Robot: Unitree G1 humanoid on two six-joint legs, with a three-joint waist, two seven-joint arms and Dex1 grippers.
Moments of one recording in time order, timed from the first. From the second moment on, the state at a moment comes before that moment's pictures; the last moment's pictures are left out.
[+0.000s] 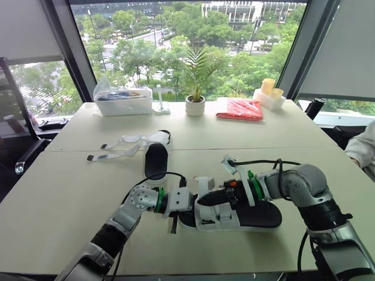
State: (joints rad) left arm -0.52 0.37 -0.43 0.34 -0.05 -0.21 -1.16; right arm -0.69 -0.61 0.17 -0.05 0.80 1.36 0.93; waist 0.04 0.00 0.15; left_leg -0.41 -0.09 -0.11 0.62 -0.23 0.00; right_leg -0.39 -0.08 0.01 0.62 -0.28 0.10
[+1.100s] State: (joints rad) left arm -0.51 0.37 -0.43 0.34 -0.05 -0.21 -1.15; right arm -0.53 -0.73 0.33 -0.31 0.53 0.96 1.03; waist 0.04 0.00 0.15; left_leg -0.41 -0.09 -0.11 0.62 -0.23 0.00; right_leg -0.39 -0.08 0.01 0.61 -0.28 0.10
